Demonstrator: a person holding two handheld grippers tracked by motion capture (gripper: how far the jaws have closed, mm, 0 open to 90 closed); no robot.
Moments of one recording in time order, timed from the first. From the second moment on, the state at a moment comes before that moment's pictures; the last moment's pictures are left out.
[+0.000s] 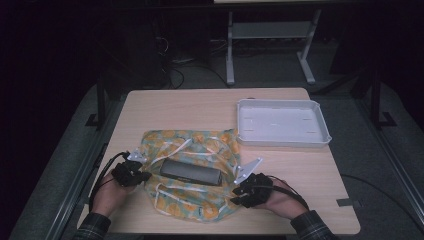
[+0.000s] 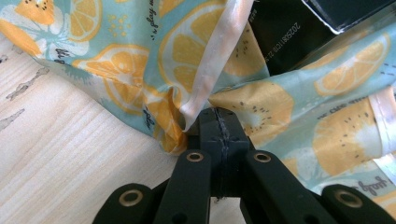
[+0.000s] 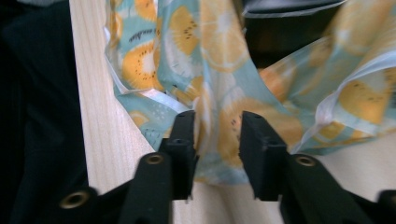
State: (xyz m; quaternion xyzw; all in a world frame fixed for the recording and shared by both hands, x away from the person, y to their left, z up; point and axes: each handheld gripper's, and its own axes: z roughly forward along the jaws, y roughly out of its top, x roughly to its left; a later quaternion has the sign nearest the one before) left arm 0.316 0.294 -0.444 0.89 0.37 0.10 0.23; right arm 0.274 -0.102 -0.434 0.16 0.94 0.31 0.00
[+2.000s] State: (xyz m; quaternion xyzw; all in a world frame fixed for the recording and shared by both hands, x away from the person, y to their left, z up) left arm 0.314 0.293 -0.444 0.90 0.37 0.09 0.24; right arm 0.321 -0.020 -0.408 0.17 0.92 0.36 0.05
